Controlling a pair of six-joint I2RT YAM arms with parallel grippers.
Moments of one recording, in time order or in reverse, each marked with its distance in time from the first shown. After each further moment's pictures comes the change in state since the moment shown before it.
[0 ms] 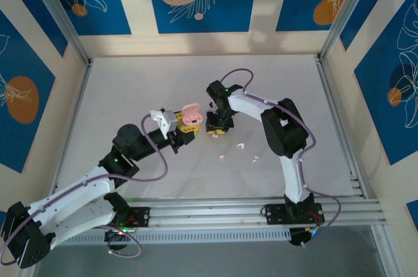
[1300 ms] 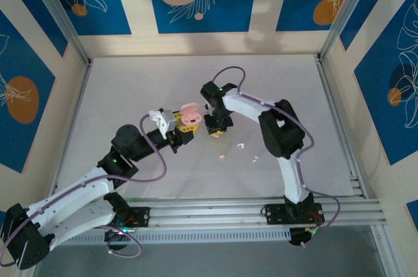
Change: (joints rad) left arm 0.000 -0.014 0.000 -0.018 -0.021 0.000; right arm 0.025 -0.043 0.027 -0.096 0.050 -0.101
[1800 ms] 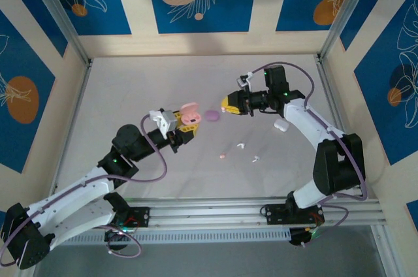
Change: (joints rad) left arm 0.000 0.010 0.000 -0.001 -0.014 0.023; right arm -0.375 -0.547 -0.481 0.698 -1.018 0.404
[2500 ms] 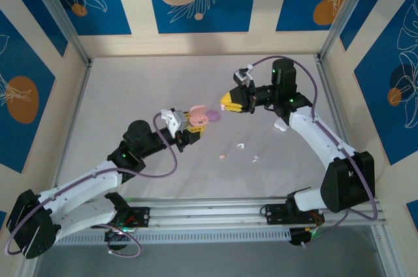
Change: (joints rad) left arm 0.000 0.128 0.010 0.055 0.054 0.031; right arm 0.060 -0.150 -0.009 0.256 -0.166 0.276
